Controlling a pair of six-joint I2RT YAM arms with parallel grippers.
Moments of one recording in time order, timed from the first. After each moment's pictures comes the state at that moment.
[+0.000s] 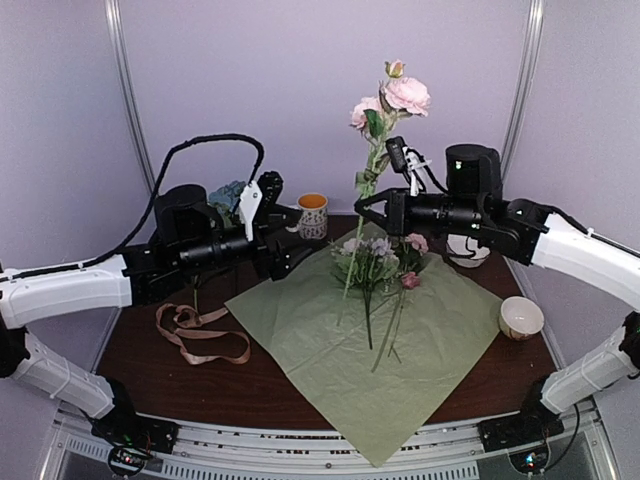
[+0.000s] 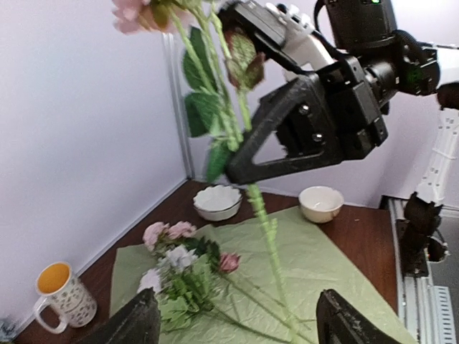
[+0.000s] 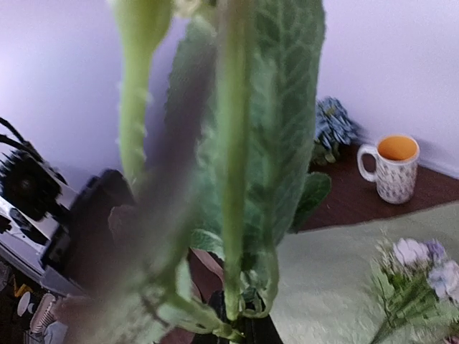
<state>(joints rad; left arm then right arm) -0.90 1.30 0.96 0.31 0.28 0.09 0.82 1.33 1.25 -0.09 -0.21 0.37</state>
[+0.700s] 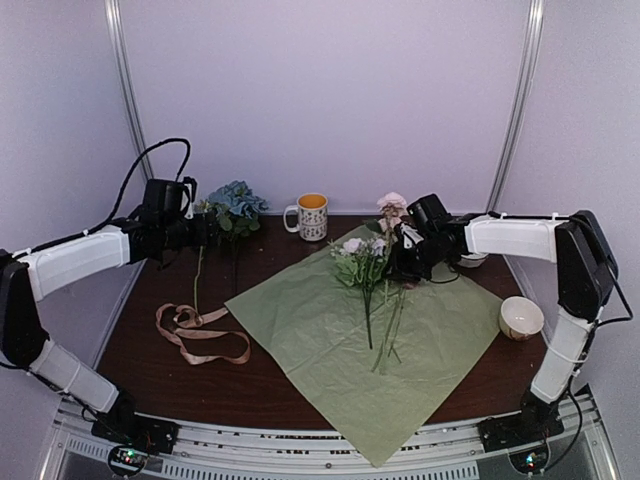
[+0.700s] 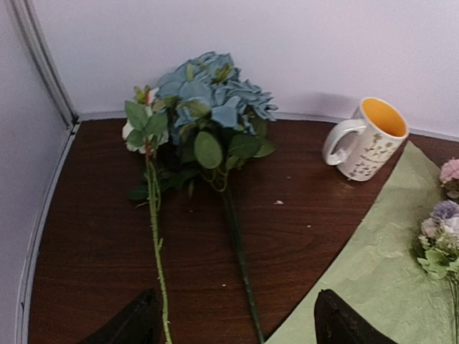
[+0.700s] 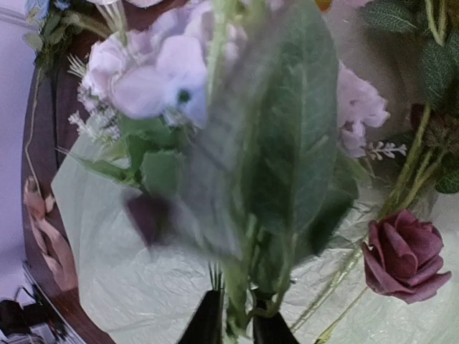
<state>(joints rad) -0.39 1.41 1.04 -0.16 -0.21 -0.26 0.50 1.79 1.25 -0.41 -0.27 0.54</state>
